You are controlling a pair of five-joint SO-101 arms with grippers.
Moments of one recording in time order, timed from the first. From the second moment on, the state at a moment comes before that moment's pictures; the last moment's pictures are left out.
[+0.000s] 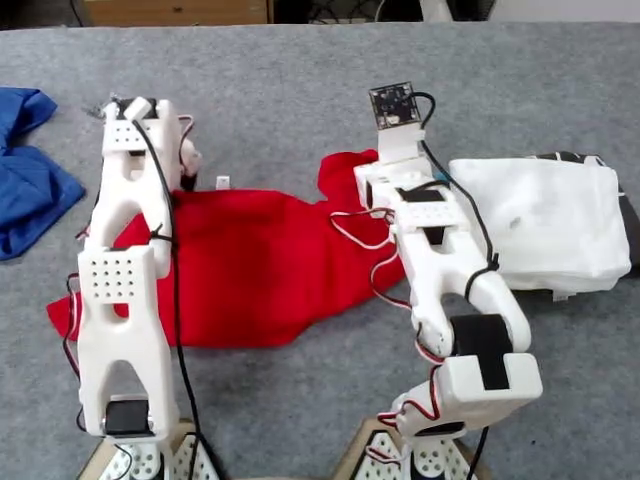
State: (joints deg) left arm -8.4 54.3 -53.5 90.0 46.6; right arm -3.7 5.3 33.7 16.8 10.7
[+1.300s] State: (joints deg) left arm -10.8 64.0 -67.1 95.5 46.2; right arm -3.9 5.3 33.7 16.8 10.7
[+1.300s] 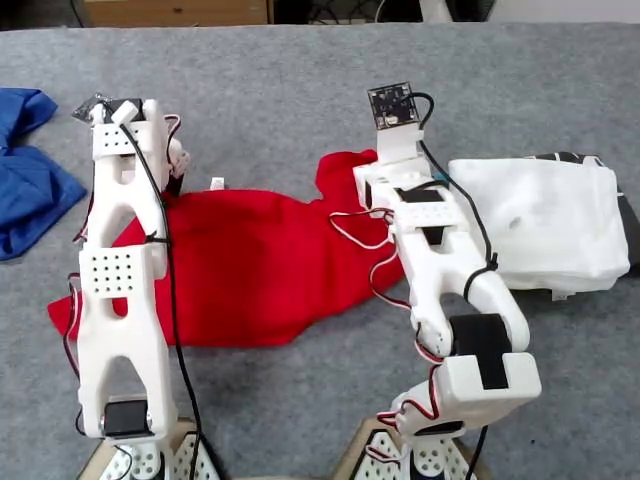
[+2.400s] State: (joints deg) left arm -10.9 62.4 -79.6 100.3 41.6; right arm -3.9 5.3 33.7 16.8 10.4
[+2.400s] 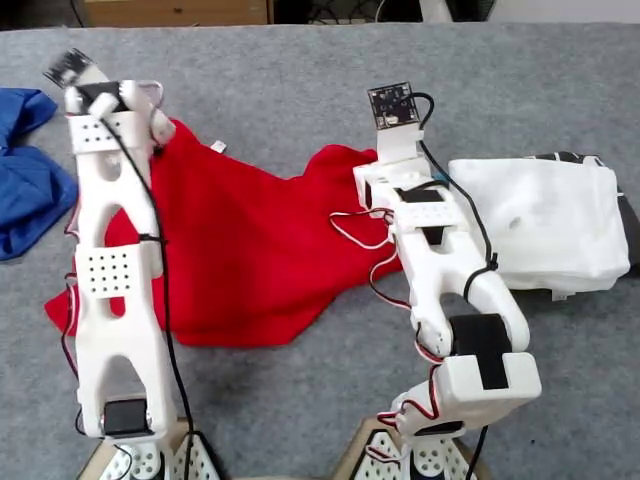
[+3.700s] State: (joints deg) left arm -23.6 41.8 -35.6 100.2 28.2; right arm -3.5 5.5 32.3 15.3 10.4
